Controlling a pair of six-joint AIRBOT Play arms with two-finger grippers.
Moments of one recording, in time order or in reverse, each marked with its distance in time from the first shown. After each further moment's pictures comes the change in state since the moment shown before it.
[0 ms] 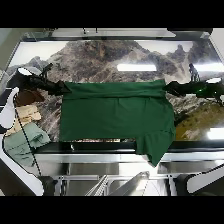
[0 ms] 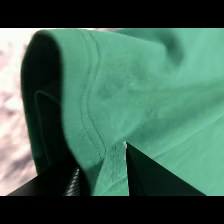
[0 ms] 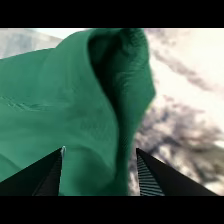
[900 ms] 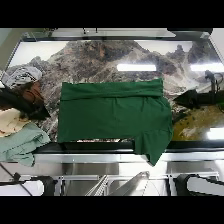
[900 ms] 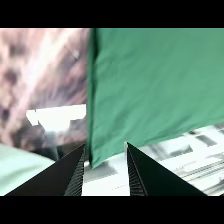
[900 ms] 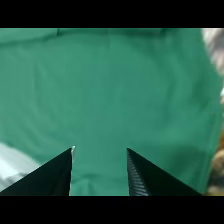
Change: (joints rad) left arm 0.117 0.529 -0.587 0.283 -0.213 -0.220; right arm -0.154 0.430 -0.346 -0.048 0.370 0.067
